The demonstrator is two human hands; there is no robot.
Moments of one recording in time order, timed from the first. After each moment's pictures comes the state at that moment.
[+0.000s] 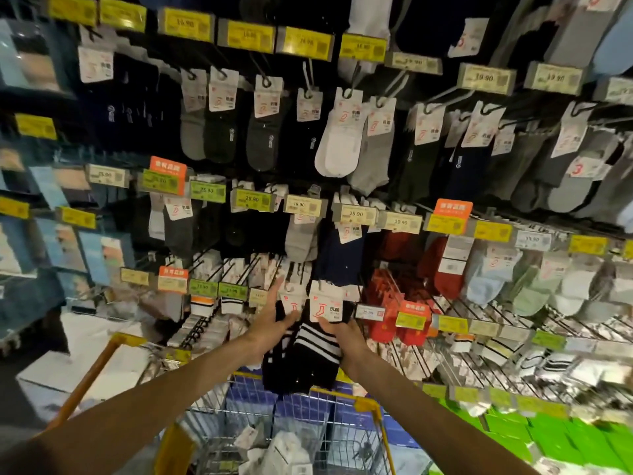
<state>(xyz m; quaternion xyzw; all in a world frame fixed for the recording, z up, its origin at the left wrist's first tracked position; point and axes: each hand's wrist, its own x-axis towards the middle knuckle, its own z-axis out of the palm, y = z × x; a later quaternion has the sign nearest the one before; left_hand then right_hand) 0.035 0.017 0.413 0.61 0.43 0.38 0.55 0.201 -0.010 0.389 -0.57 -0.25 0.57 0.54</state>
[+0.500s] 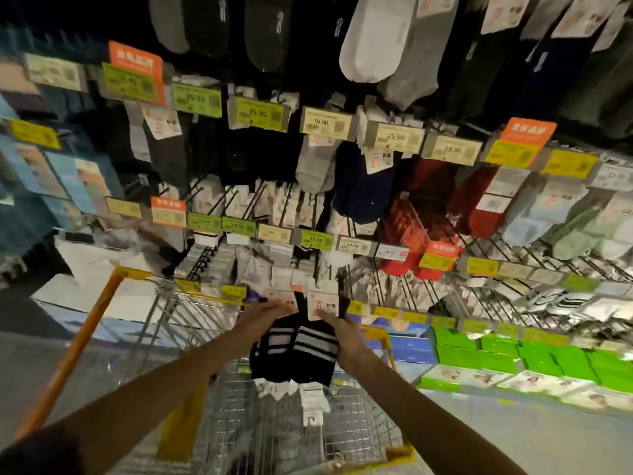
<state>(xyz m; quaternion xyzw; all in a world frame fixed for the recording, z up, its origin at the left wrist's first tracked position) -0.007 0.043 0.289 0.46 0.54 0.25 0.67 0.175 -0.006 0.268 -0.63 -0.14 0.60 0.48</state>
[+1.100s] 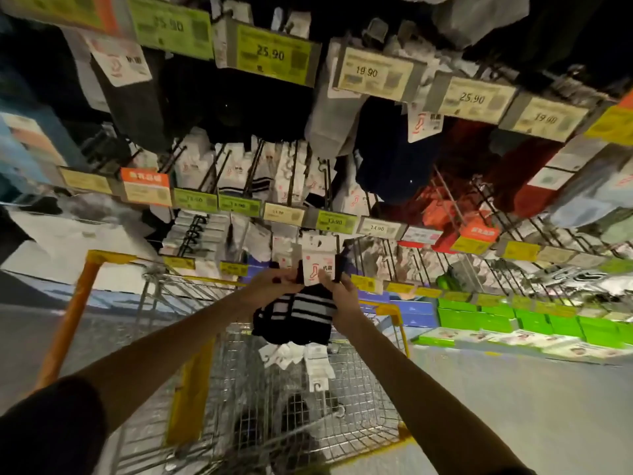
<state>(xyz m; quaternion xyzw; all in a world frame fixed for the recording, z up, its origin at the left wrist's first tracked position) -0.011 0.148 0.240 0.56 0.49 0.15 0.65 0.156 0.089 0.229 -0.61 -0.11 0.58 0.53</state>
